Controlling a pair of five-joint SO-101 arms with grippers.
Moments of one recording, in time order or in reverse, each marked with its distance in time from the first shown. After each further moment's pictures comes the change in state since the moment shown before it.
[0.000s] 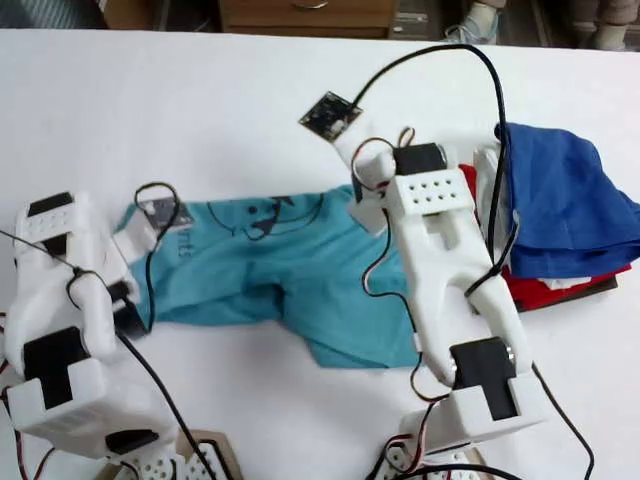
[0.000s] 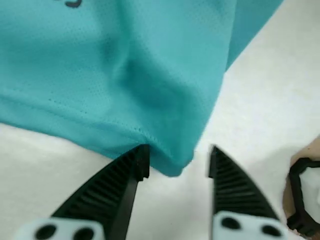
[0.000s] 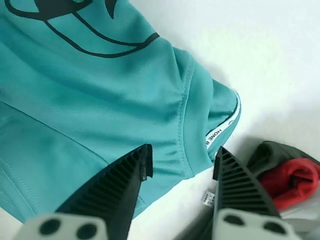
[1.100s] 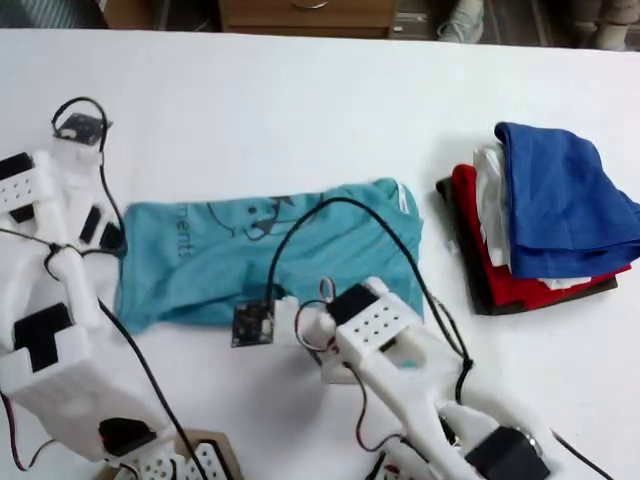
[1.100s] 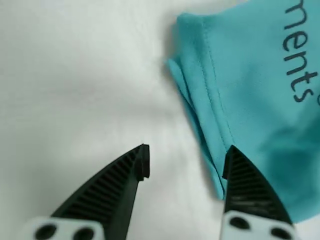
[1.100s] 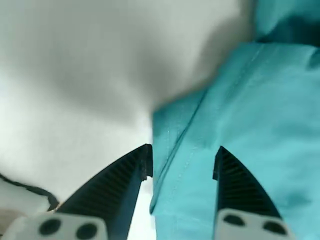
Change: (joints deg) left arm -4.0 10.0 -23.3 -4.3 38.7; right arm -24.5 -25.1 50.6 -7.9 16.4
